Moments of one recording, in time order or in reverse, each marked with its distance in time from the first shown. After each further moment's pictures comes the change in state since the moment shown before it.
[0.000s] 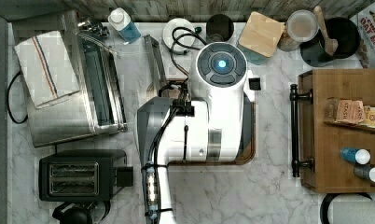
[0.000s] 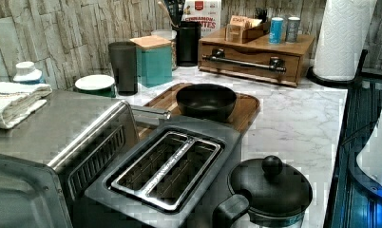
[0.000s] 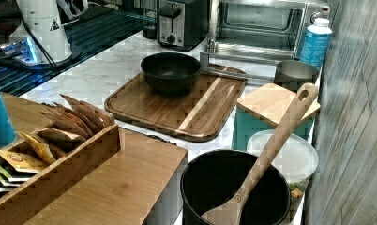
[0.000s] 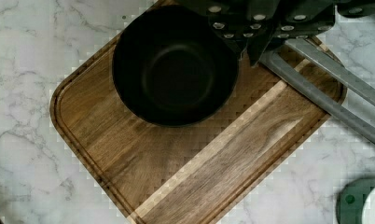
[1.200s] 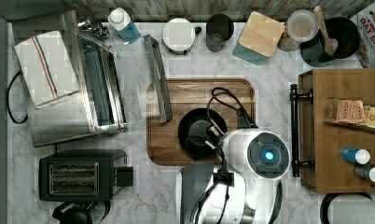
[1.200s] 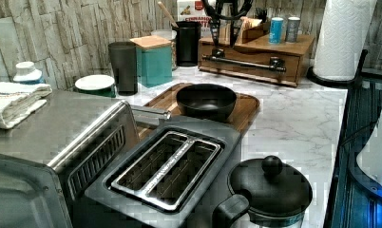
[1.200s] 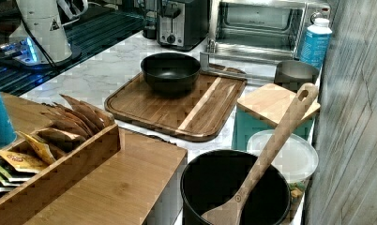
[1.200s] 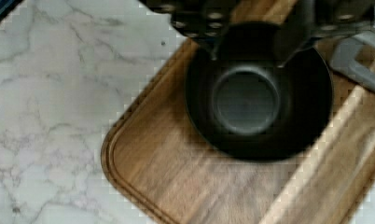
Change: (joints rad) arm -0.064 -0.327 -0.096 -0.513 0.064 0.233 -0.002
